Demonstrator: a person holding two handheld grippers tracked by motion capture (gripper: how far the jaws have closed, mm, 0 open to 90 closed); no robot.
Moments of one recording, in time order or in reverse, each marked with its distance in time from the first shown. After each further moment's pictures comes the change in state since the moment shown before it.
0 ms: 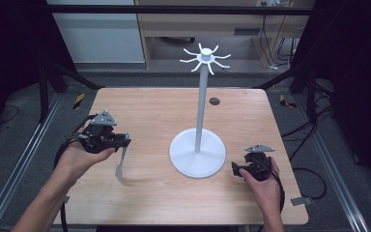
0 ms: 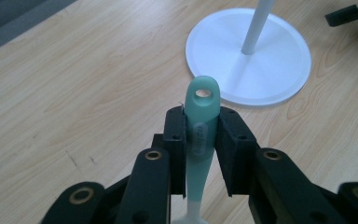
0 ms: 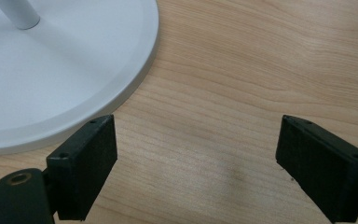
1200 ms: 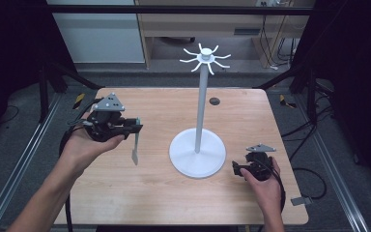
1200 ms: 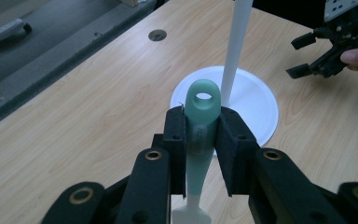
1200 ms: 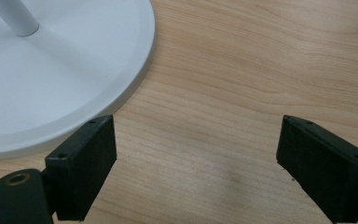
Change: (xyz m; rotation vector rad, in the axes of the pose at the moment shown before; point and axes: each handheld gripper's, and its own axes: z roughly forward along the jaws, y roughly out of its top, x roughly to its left) left arm -0.028 0.060 -0.027 -0.120 -0.011 0.065; right arm -0.002 0.000 -0.002 -0.014 -0.002 0.014
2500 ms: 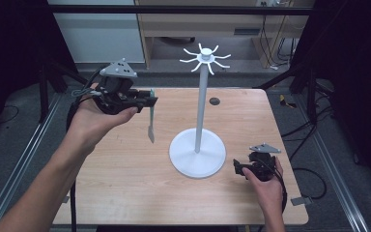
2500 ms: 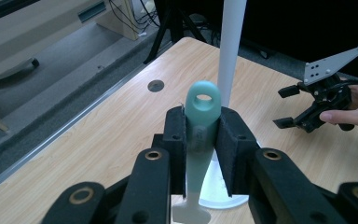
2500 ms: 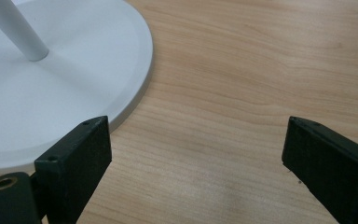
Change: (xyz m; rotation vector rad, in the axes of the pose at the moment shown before) left arm -0.011 0.078 -0.019 -0.078 0.005 0.030; right arm -0.002 0.001 -0.010 -0.067 -0.002 0.032
